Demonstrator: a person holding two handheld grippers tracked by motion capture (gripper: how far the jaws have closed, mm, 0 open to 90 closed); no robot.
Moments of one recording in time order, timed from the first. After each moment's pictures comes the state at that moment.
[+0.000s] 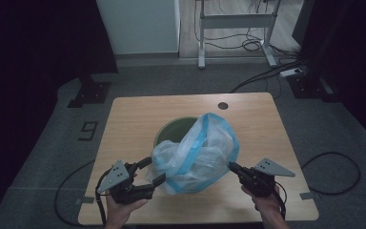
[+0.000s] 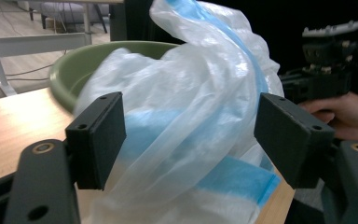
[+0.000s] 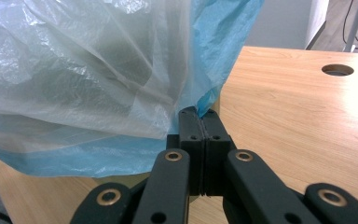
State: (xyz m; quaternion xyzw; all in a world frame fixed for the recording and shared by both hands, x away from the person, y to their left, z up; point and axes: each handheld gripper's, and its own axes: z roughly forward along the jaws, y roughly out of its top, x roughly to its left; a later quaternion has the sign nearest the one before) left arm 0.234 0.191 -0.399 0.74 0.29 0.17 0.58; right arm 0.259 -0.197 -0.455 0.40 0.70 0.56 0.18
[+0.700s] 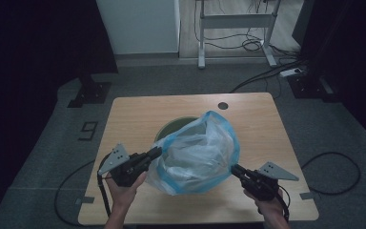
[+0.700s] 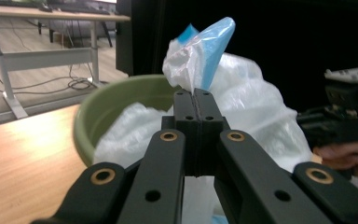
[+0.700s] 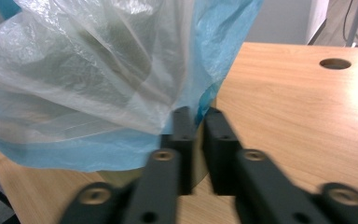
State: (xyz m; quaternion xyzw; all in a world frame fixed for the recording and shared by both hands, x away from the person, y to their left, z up) left arm 0.269 0.202 -0.380 0.70 0.30 0.17 0.62; right arm 0.250 -0.207 -0.460 0.40 0.69 0.57 0.19
